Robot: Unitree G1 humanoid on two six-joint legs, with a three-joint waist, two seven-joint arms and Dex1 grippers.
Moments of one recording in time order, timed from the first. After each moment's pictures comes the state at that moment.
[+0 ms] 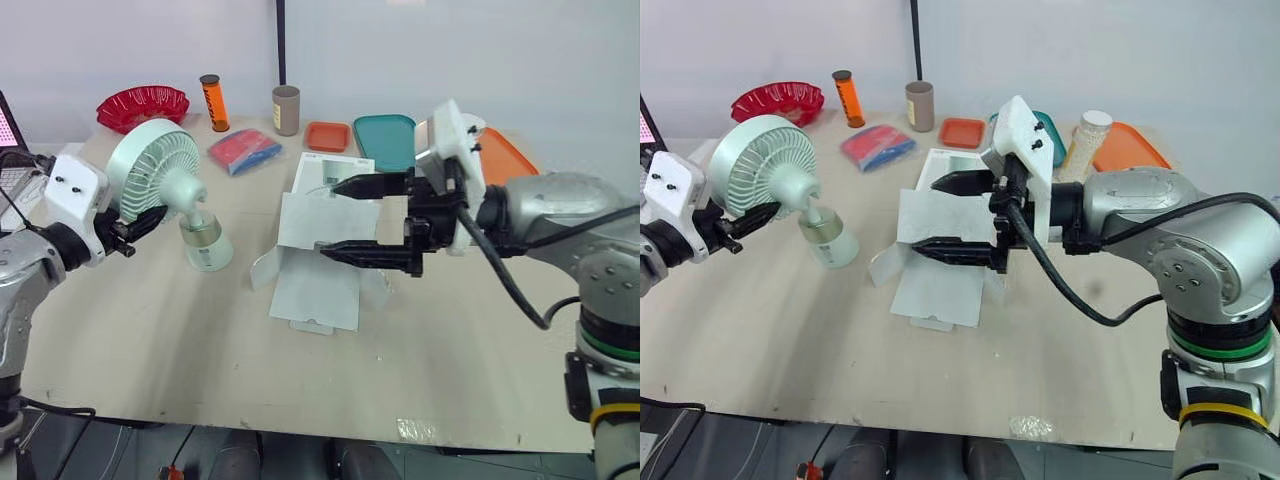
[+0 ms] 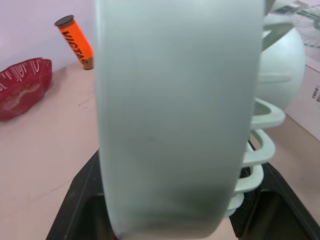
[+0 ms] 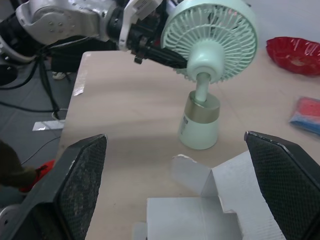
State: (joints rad) left arm -0.32 0.84 0.34 -0.27 -0.45 0.66 -0.61; right arm -0.90 -0.75 0.02 -0.50 0.91 1.06 0.71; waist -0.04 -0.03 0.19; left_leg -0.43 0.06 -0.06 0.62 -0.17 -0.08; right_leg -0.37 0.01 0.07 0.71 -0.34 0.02
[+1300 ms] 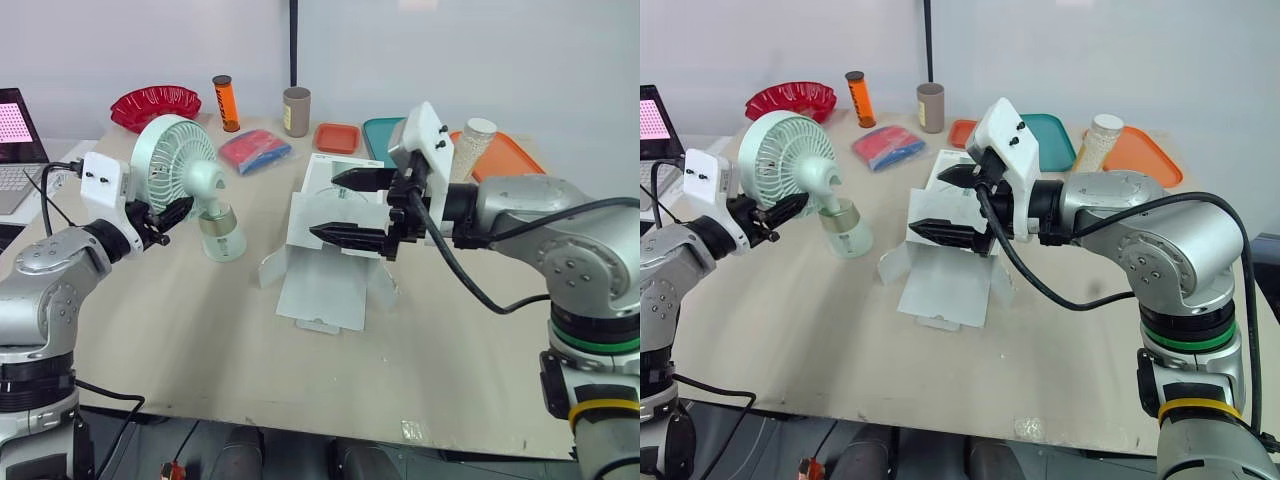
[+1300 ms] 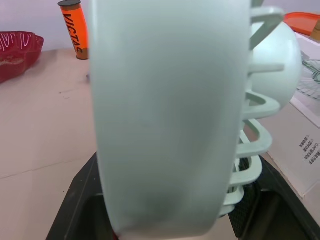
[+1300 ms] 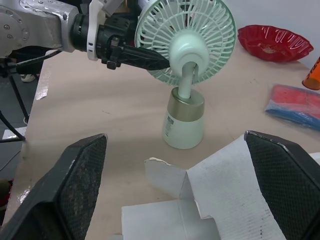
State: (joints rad) left arm -0.48 0.63 0.32 -0.22 -0.48 0.82 -0.48; right arm -0.91 -0.68 0.05 -0.45 0.80 1.09 0.64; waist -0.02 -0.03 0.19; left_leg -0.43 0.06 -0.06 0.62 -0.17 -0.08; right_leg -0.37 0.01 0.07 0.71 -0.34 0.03
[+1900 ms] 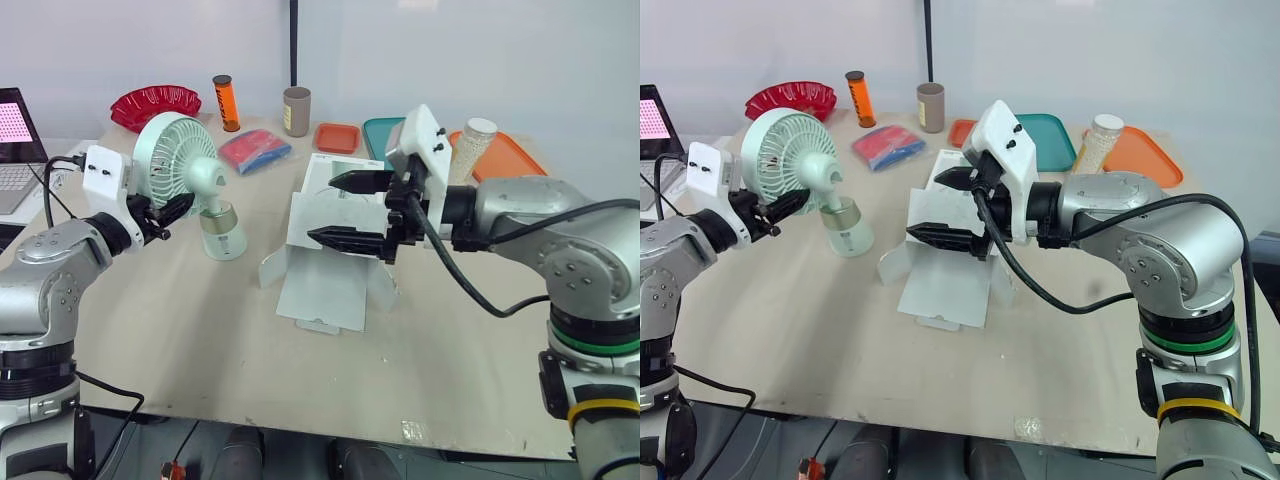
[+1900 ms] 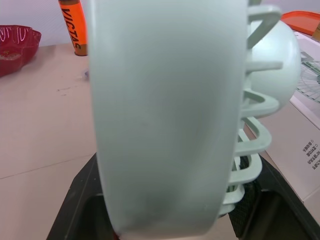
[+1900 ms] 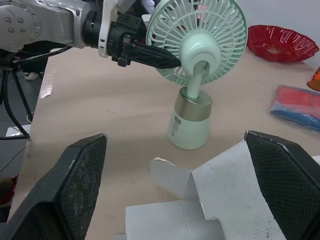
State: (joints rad) left arm -0.52 0.65 0.30 -0.18 -0.47 0.82 -0.51; right arm -0.91 -0.68 0.05 -0.47 0.81 1.11 0.64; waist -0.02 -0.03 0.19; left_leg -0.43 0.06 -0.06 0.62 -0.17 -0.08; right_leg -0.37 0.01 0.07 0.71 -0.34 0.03
